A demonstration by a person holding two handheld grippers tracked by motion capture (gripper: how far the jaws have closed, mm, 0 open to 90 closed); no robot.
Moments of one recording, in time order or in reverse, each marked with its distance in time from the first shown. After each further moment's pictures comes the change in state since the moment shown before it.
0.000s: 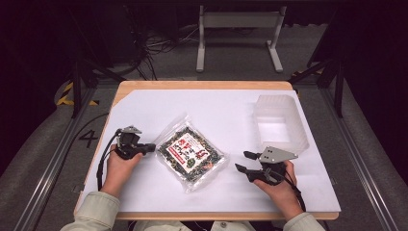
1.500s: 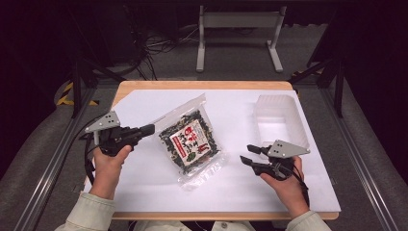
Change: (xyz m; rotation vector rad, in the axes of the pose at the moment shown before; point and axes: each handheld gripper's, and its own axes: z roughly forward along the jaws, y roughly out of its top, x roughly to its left) left arm -0.066 0.036 -0.101 -0.445 -0.173 0.235; right arm -0.008 0.023 -0.022 -0.085 0.007 -0.006
